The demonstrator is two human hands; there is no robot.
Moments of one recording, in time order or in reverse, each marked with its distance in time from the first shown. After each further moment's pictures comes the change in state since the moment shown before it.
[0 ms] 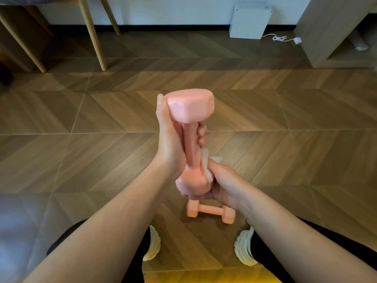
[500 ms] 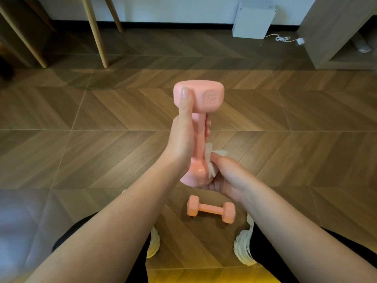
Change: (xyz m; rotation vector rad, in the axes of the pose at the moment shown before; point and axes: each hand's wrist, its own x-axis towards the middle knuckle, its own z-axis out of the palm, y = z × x) left_hand 0.004 -0.001 0.005 0.255 0.107 0.060; right_hand 0.010 -0.009 0.001 -0.029 0.143 -0.078
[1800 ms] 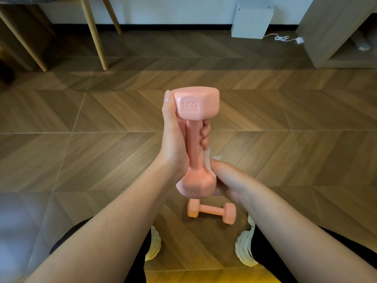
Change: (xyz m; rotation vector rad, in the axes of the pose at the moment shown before) left_hand -0.010 0.008 -0.002 -0.247 -0.111 -0.096; right_hand 0.004 0.002 -0.007 -0.463 -0.021 0.047
